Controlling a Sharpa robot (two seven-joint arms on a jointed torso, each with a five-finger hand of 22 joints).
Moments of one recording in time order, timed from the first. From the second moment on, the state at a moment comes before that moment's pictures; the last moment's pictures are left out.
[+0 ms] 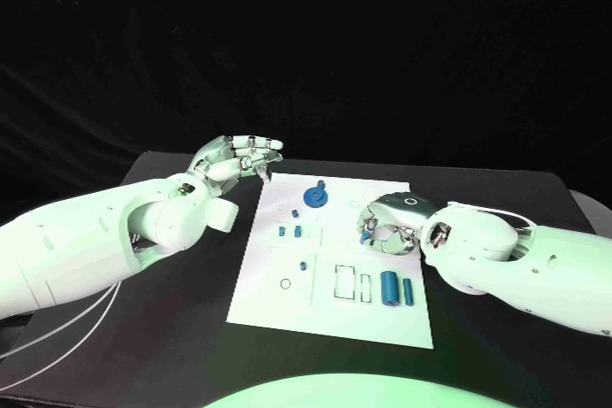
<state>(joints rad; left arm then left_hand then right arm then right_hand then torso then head) 1.15 -0.86 0.00 1.52 -0.08 -0.20 0.36 1.43 -0.21 0.58 0.05 0.29 0.89 0.18 0.28 0.32 0.98 0.11 0.52 0.20 1.04 0.04 1.09 0.45 0.18 0.89 0.14 1.00 0.78 1.14 -0.88 -0.12 1.66 -1.70 -0.23 -0.20 1.38 -0.20 0.49 0.17 0.15 0.97 0.15 0.22 0.34 1.16 0.08 0.15 0.16 1.47 0.01 1.39 1.21 0.04 1.47 0.11 1.40 1.31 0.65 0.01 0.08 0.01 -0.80</state>
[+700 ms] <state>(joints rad) 1.15 -0.87 0.00 1.52 -0.08 -0.20 0.36 1.43 -0.21 0.58 0.05 0.29 0.89 0.18 0.28 0.32 0.98 0.11 0.53 0.20 1.04 0.04 1.09 0.45 0.18 0.89 0.14 1.00 0.78 1.13 -0.87 -0.12 1.66 -1.72 -0.26 -0.22 1.39 -0.17 0.52 0.17 0.11 1.03 0.12 0.26 0.36 1.23 0.06 0.17 0.17 1.47 -0.01 1.40 1.23 0.04 1.47 0.09 1.44 1.31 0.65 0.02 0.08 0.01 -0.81</state>
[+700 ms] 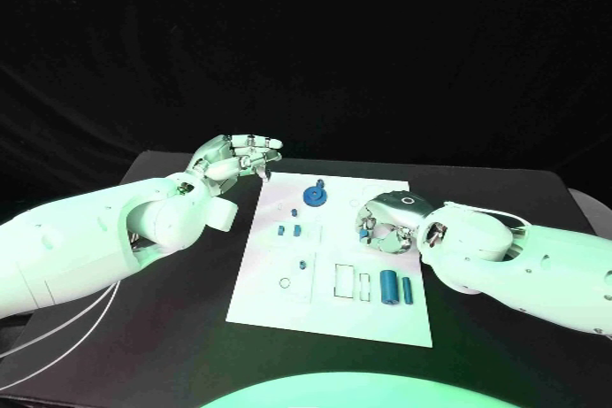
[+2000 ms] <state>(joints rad) 1.15 -0.83 0.00 1.50 -0.08 -0.20 0.36 1.43 -0.21 0.58 0.04 0.29 0.89 0.18 0.28 0.32 0.98 0.11 0.53 0.20 1.04 0.04 1.09 0.45 0.18 0.89 0.14 1.00 0.78 1.04 -0.65 -0.13 1.74 -1.62 -0.42 -0.15 1.41 -0.16 0.55 0.14 0.11 1.04 0.12 0.27 0.36 1.24 0.05 0.17 0.18 1.47 -0.01 1.40 1.22 0.04 1.47 0.09 1.44 1.31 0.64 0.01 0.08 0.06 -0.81</state>
